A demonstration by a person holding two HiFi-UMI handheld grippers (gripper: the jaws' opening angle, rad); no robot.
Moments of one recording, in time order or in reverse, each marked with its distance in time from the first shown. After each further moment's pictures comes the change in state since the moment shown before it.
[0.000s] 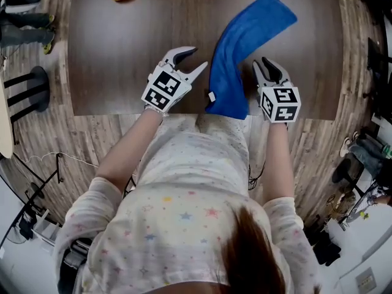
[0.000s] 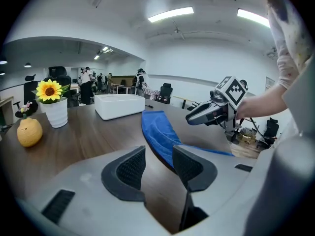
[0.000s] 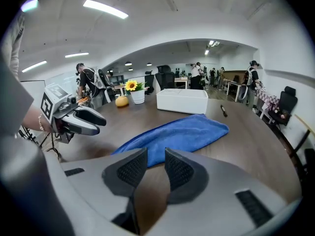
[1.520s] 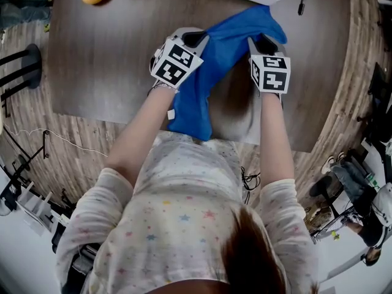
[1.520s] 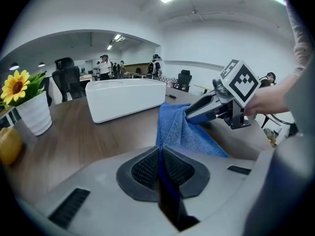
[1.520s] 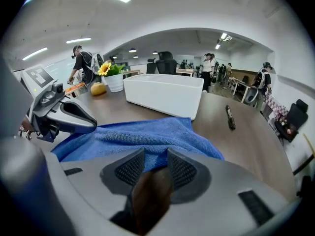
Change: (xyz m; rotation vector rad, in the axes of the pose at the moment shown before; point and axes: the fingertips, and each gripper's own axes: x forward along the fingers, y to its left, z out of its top) left arm 0.148 0.072 0.038 -0.093 0.152 0.188; right arm 0.126 -0.129 0.040 -0.106 0.124 0.009
